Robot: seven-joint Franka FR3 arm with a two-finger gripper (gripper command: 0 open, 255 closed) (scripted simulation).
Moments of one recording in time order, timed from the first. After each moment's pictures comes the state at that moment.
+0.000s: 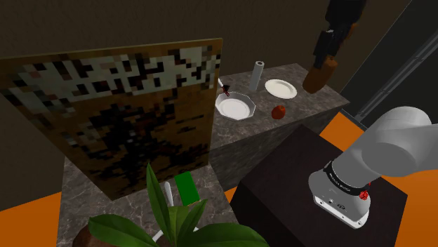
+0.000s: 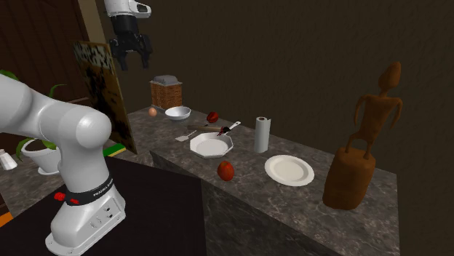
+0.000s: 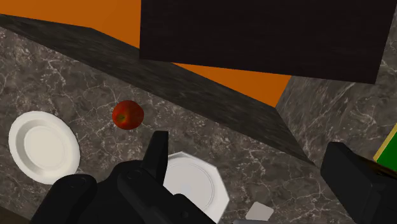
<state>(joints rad) -0.02 -0.81 0.06 -2.38 -0.10 1.43 -0.02</state>
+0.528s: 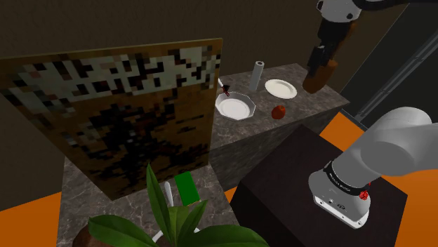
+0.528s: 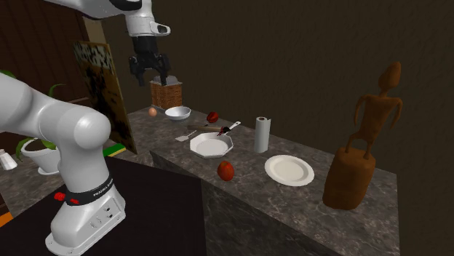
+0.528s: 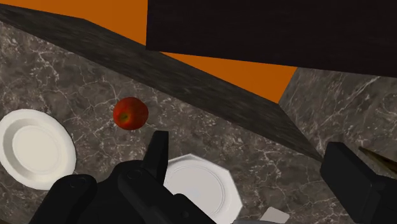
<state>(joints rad) -0.06 -0.79 -0.06 -2.52 -0.16 1.62 -0.11</state>
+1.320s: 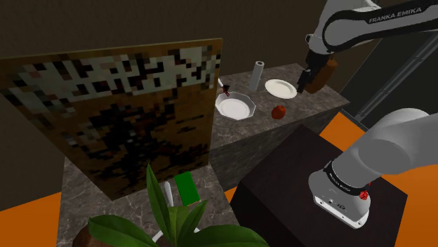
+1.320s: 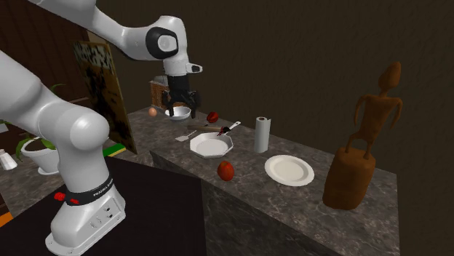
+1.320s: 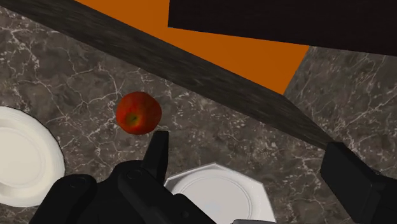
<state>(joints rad) -0.12 -0.57 -0.29 -2.68 -0.26 2.06 -0.29</state>
